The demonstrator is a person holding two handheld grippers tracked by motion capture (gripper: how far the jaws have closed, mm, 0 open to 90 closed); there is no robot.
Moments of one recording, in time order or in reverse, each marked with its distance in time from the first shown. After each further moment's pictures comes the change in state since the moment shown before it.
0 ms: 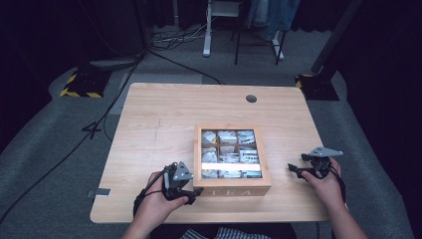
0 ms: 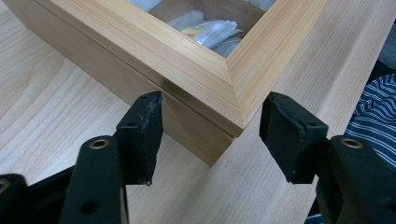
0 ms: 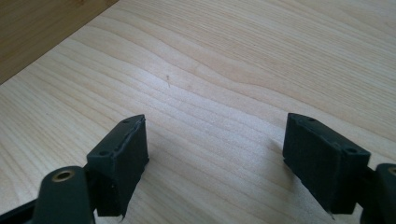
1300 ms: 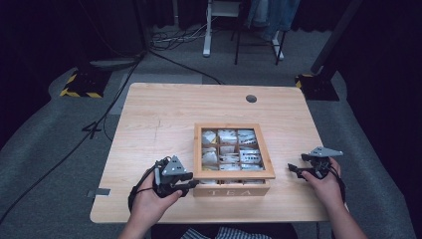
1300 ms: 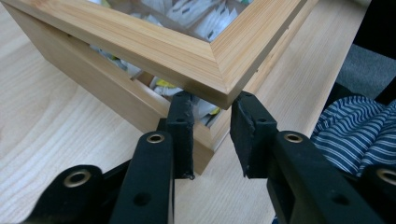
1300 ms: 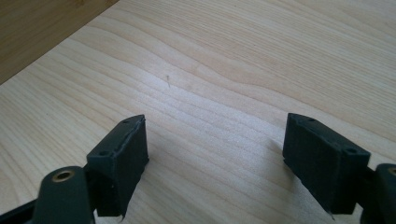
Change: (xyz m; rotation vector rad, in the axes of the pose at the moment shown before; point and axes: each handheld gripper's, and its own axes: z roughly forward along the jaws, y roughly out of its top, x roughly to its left) left arm 0.003 0.013 -0.036 -0.089 -0.045 -0.007; right arm 0.000 0.000 0.000 0.000 0.000 -0.001
